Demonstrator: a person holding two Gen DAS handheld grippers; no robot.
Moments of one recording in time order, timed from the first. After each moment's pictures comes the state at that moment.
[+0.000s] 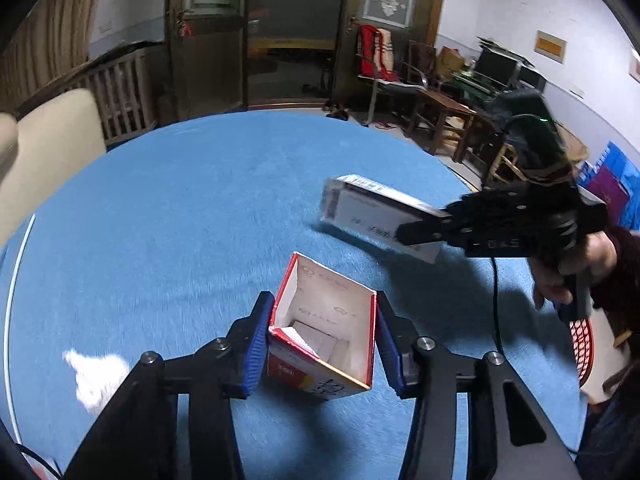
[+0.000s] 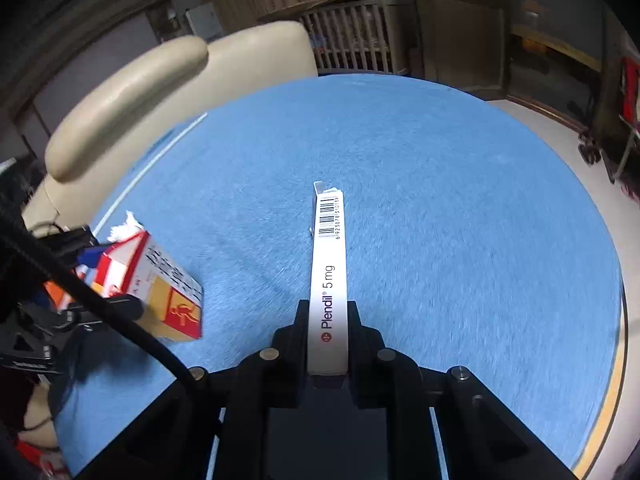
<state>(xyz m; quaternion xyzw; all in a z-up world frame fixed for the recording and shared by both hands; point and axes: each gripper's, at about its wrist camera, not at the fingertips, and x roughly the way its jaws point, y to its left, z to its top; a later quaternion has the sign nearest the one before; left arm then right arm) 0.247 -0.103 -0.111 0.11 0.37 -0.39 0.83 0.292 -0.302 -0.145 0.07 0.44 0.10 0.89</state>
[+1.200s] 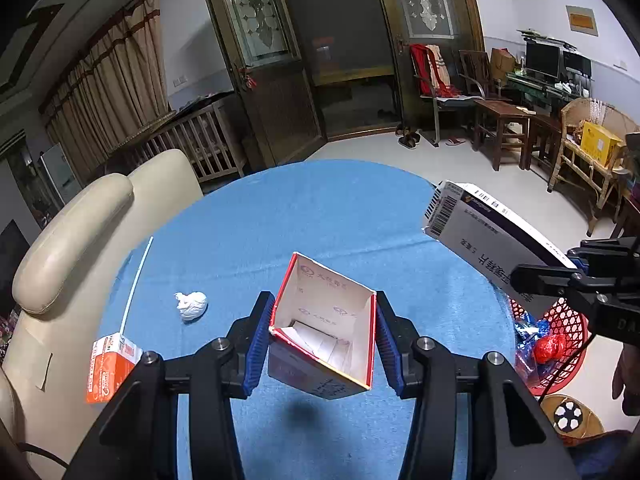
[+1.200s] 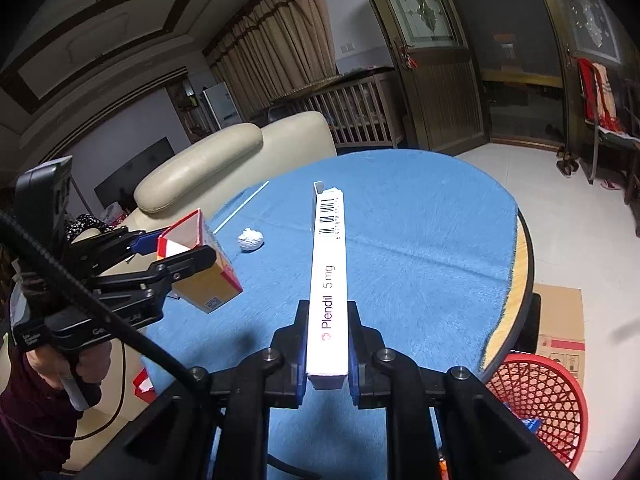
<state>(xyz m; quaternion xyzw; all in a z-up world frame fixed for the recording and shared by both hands) 0.041 -0.132 -0.007 0.19 0.29 -0.23 0.91 0.019 -0.298 -0.047 0.13 0.31 0.11 0.94</state>
